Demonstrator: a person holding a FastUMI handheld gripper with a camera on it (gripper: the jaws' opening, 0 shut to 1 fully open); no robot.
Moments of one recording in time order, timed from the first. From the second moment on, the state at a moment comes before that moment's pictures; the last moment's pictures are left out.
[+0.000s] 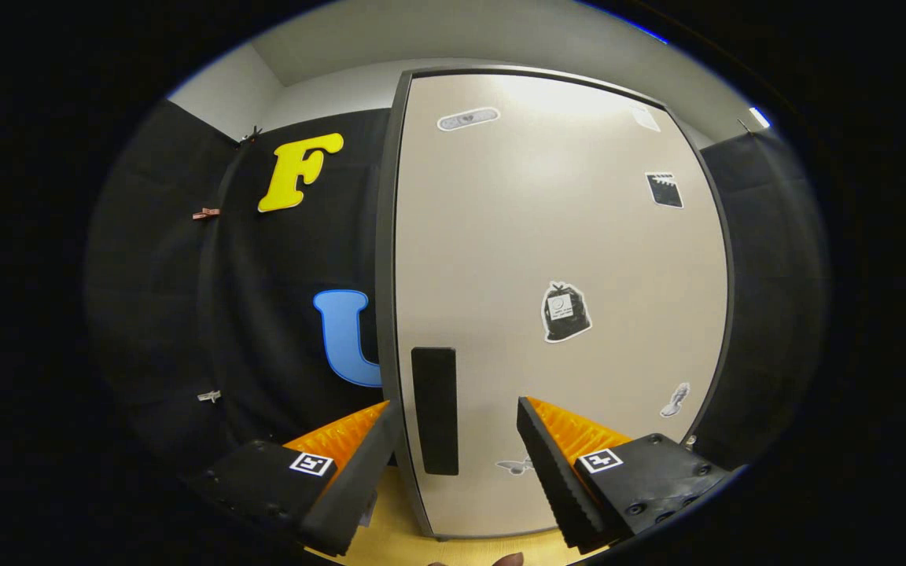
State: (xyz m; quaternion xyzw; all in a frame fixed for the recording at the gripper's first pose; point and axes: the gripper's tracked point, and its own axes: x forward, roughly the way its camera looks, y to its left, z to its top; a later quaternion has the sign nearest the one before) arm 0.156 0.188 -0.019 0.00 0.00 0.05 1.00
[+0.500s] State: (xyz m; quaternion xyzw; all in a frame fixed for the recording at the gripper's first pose) arm 0.193 0.202 -0.048 0.02 0.02 0.02 1.00
